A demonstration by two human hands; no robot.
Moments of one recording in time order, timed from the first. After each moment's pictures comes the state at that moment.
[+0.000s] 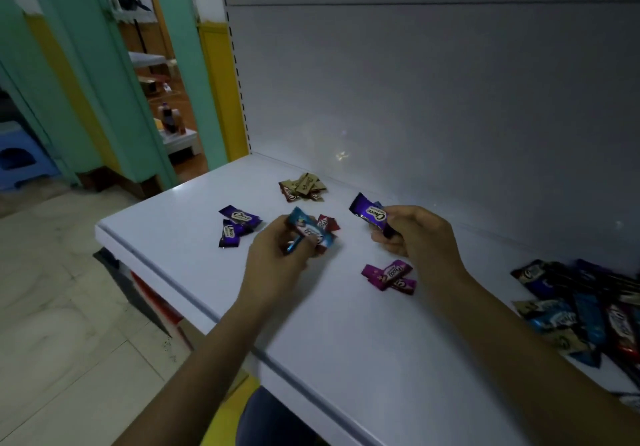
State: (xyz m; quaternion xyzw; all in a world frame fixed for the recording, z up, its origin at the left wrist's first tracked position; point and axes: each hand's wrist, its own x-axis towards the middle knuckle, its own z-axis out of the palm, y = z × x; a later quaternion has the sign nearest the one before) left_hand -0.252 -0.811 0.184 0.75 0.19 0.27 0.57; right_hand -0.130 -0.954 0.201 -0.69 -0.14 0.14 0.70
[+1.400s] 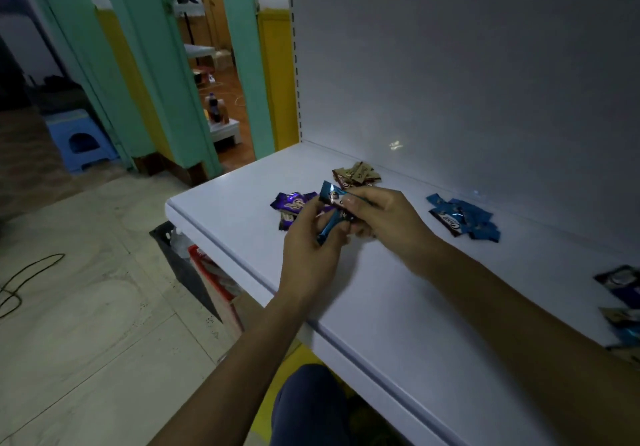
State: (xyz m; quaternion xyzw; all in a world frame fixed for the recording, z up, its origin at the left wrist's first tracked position) left_hand -0.269 -0.784 0.167 0.72 0.18 0.36 0.56; right_hand -0.162 -0.862 0.198 -0.68 -0.38 0.23 0.58
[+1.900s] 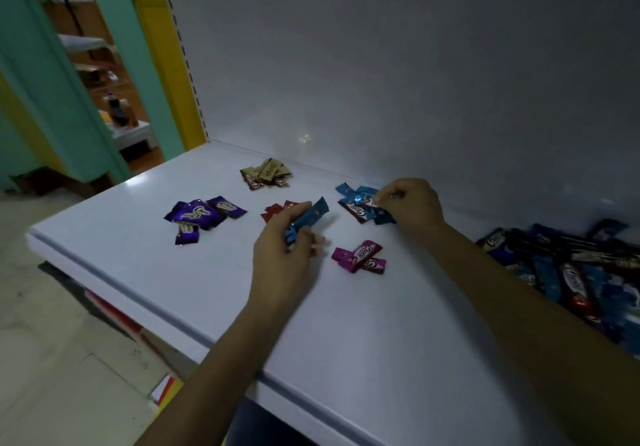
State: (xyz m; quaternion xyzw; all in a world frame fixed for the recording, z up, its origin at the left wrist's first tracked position) left_hand -0.221 -0.844 0.162 0.72 0.17 0.29 0.61; right_hand -0.046 -0.965 0.163 -0.88 -0.15 -0.03 0.45
